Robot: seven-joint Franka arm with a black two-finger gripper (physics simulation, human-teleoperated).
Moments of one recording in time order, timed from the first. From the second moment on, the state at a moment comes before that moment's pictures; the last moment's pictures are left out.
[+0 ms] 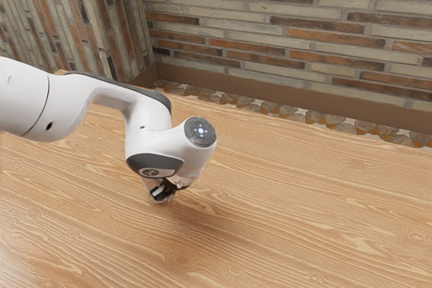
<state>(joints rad) 0.15 0.27 -0.44 -2.17 0.86 2.19 -2.12</state>
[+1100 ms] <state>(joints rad) 0.22 0.24 -0.57 -2.11 0.49 2.22 -2.06</state>
